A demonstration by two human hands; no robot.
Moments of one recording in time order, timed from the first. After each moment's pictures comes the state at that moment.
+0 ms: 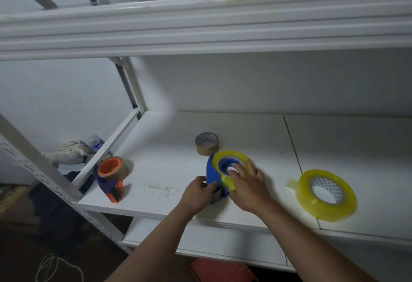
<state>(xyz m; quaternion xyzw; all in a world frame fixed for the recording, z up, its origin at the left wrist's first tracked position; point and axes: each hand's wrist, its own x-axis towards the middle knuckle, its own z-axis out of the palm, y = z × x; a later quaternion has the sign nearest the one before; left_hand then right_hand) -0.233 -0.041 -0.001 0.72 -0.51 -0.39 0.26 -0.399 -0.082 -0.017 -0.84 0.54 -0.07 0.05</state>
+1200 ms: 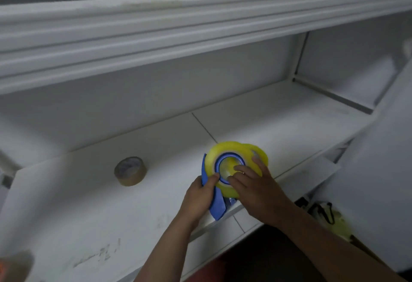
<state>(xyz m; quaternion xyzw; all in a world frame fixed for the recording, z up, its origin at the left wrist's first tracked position) -0.328 -0.051 0.029 0.49 -0.59 -0.61 0.22 -0.495 0.027 0.020 -0.77 0.58 -0.08 -0.26</state>
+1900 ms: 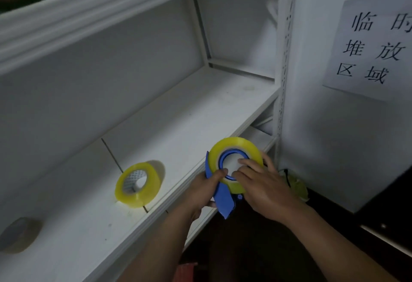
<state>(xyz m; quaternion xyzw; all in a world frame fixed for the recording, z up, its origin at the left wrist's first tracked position) -0.657 0.091 0.045 0.47 -0.65 -0.60 0.06 -0.783 0.210 -0.004 -0.65 0.74 -0.14 -0.12</state>
